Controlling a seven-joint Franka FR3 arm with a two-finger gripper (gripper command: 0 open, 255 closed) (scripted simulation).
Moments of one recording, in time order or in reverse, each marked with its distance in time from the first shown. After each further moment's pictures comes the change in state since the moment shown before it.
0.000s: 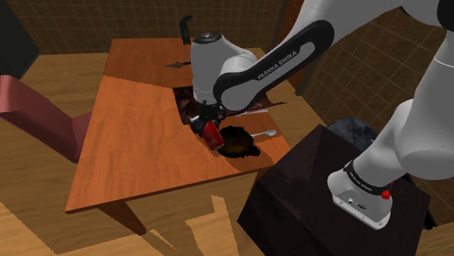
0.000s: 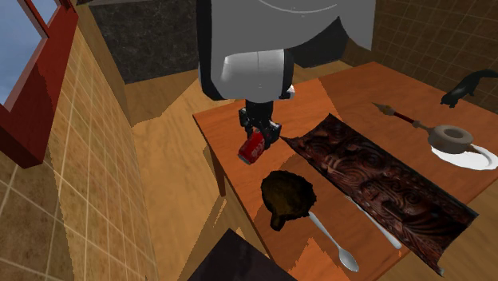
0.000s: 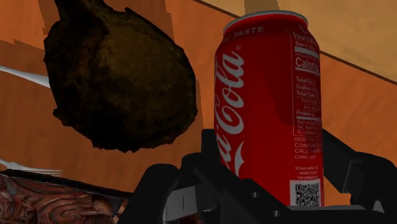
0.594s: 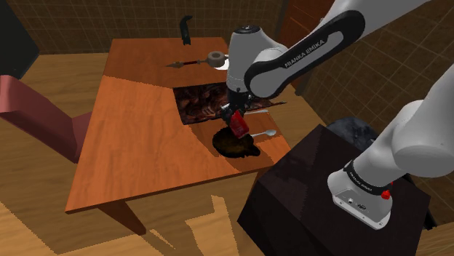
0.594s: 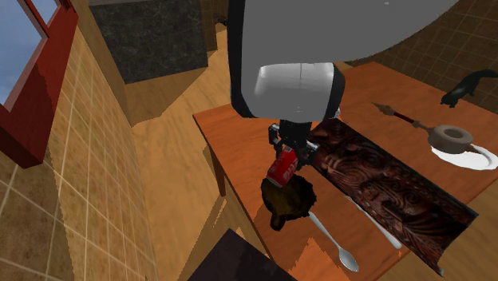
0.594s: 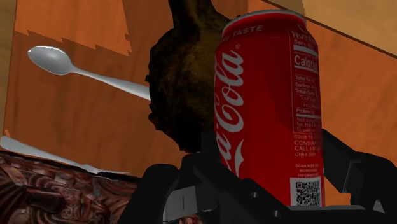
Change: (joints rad) arm -0.136 -0.197 -0.048 -0.259 0.070 0.077 -0.220
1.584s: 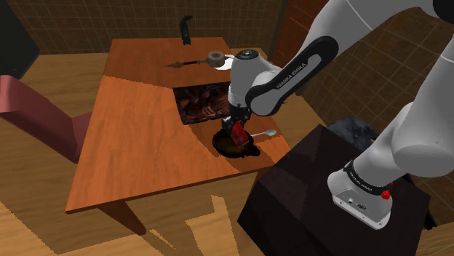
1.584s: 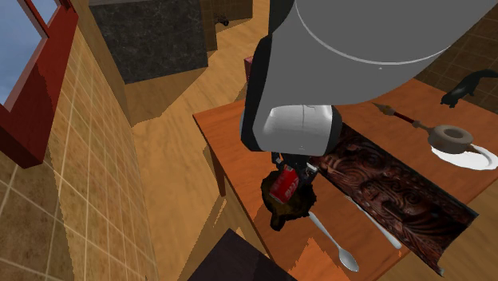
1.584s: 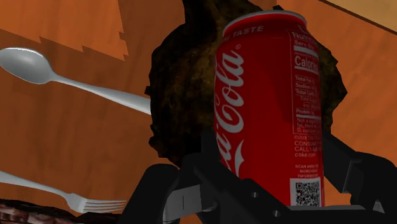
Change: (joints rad) arm -0.004 0.147 -0.036 -0.040 -0.070 0.183 0.022
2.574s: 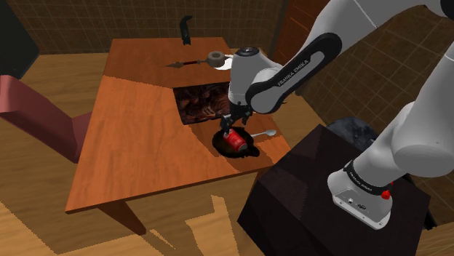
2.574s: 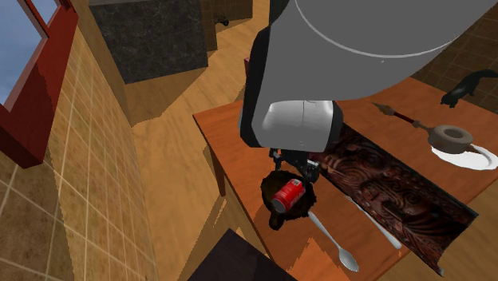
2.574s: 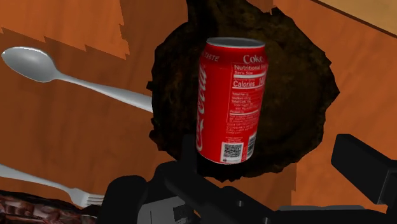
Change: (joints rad) arm -0.003 -0.025 0.006 0.000 0.011 -0.023 -0.007
